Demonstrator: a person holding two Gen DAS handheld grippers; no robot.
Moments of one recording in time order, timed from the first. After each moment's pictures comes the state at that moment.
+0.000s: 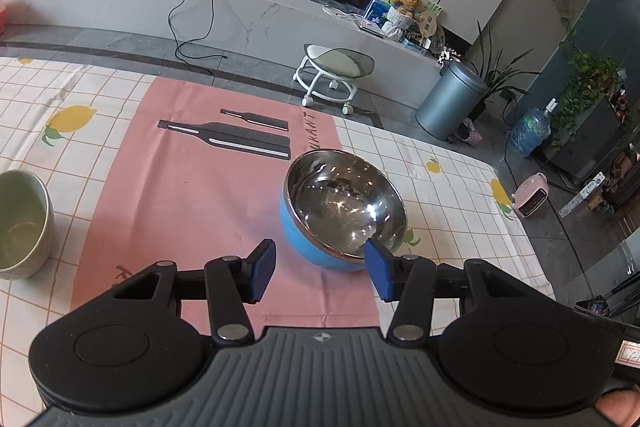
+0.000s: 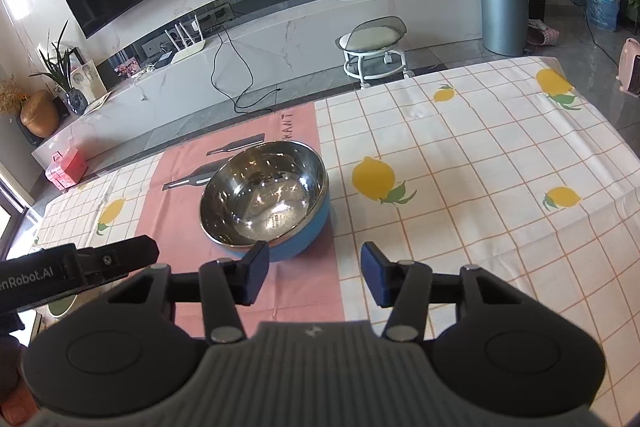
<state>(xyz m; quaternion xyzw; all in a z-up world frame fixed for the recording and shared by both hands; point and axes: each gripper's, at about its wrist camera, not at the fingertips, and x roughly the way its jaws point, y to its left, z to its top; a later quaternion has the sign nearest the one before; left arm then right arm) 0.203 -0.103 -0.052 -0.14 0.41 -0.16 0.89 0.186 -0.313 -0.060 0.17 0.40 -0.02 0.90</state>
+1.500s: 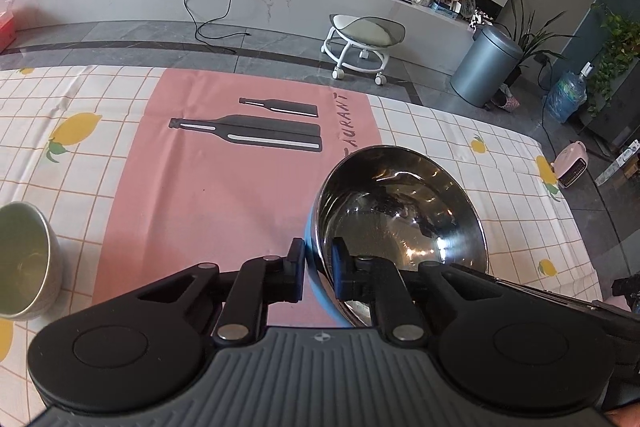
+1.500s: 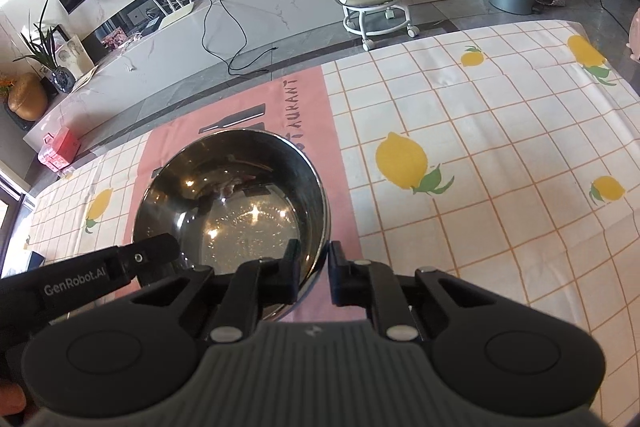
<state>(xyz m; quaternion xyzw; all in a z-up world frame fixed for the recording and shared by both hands) 0.237 -0.115 -0.055 -0.08 0.46 -0.13 0.87 0.244 -0.295 -0.076 0.18 0.46 -0.01 0.87</state>
